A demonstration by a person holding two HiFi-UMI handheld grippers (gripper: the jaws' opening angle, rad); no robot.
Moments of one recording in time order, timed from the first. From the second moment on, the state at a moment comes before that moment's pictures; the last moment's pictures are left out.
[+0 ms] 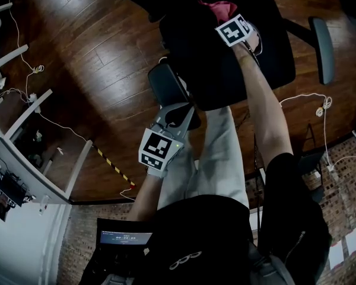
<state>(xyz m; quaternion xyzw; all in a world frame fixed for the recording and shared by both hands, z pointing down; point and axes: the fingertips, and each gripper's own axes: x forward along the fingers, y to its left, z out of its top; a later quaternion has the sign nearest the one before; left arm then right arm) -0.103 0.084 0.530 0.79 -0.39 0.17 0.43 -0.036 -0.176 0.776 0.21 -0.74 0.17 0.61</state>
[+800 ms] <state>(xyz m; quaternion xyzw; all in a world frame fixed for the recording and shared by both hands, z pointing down) -0.110 0.104 0.530 0.79 -0.41 0.16 0.43 -0.155 -0.056 0.750 0.09 -0.82 0.20 0.53</state>
